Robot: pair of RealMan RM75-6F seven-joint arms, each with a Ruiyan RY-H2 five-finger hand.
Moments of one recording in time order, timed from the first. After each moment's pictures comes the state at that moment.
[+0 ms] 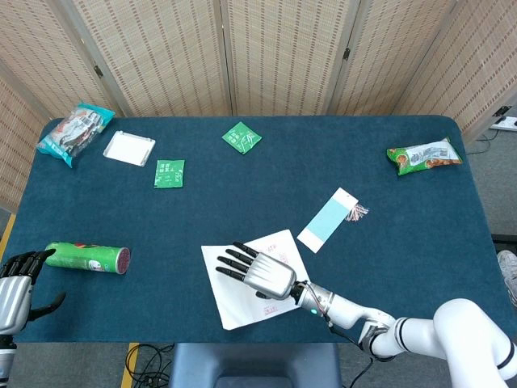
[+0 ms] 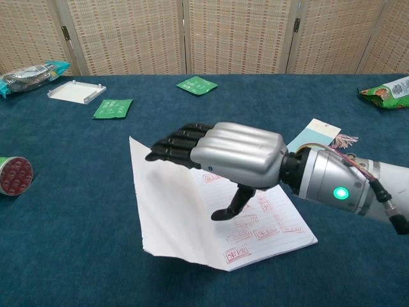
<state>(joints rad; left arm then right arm) -0.08 -1.11 -0.05 -1.64 1.45 1.47 0.09 0.88 -1.73 -0.05 -1.22 -1.75 1.06 -0.10</state>
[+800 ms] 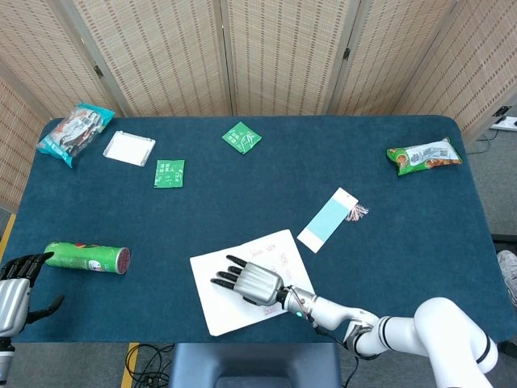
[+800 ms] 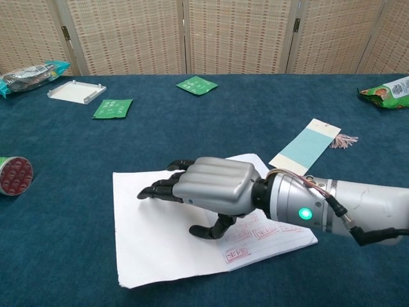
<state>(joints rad) -0.07 -1.11 -0.04 -1.64 1.45 1.47 0.09 0.93 -1.80 -0.05 -1.18 -1.70 0.88 -0.09</state>
